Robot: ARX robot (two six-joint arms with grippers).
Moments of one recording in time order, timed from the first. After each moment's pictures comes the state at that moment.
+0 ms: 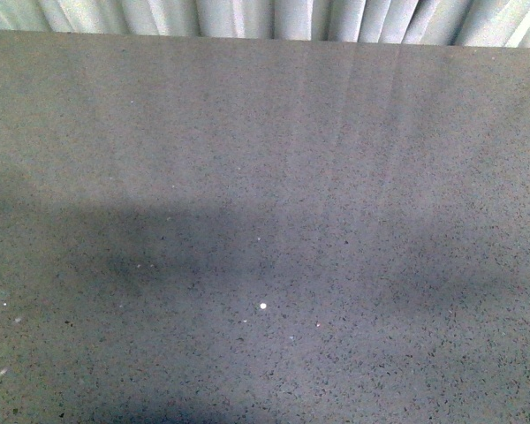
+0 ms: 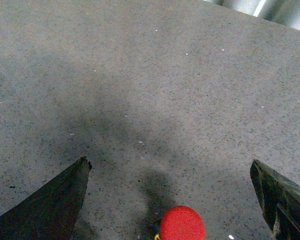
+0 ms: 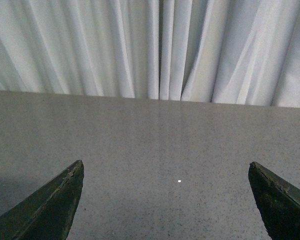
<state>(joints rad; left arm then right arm) 0.09 1.17 0.35 0.35 -0.08 -0.19 0.00 0.00 0.02 0.00 0.00 0.00</state>
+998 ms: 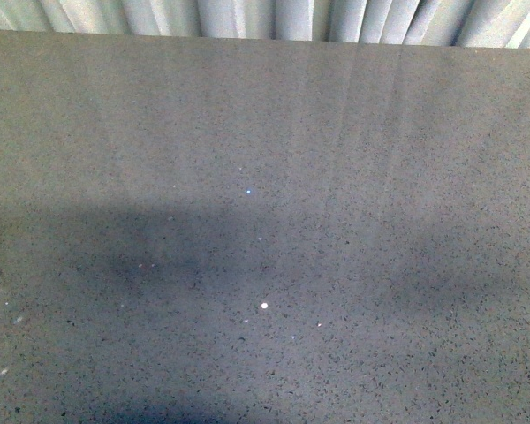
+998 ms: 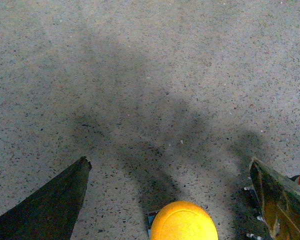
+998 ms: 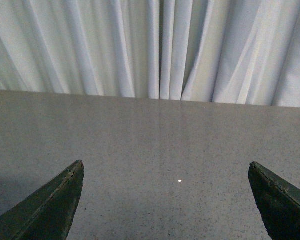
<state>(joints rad) 0.37 1.31 0.17 0.56 0.01 -0.08 0.00 0.00 0.02 0.00 0.00 0.00</state>
